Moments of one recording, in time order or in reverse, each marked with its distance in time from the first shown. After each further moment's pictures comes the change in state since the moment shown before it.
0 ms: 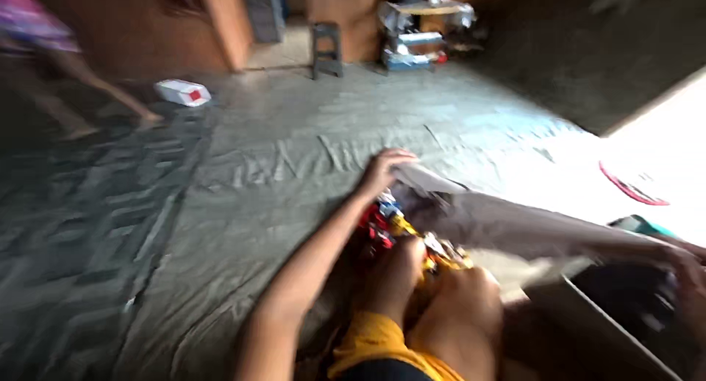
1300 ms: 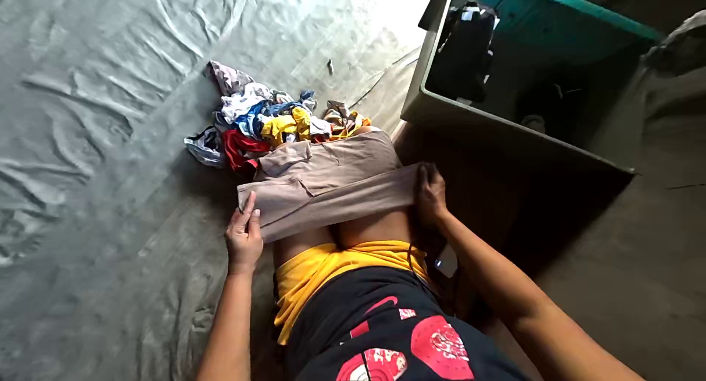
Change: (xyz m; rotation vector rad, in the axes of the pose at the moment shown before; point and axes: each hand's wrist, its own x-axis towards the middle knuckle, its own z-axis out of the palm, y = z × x) left_hand -0.246 -0.037 0.100 0.029 -0.274 -0.504; right_hand -0.248 0.059 0.146 0.100 -0.082 0.995
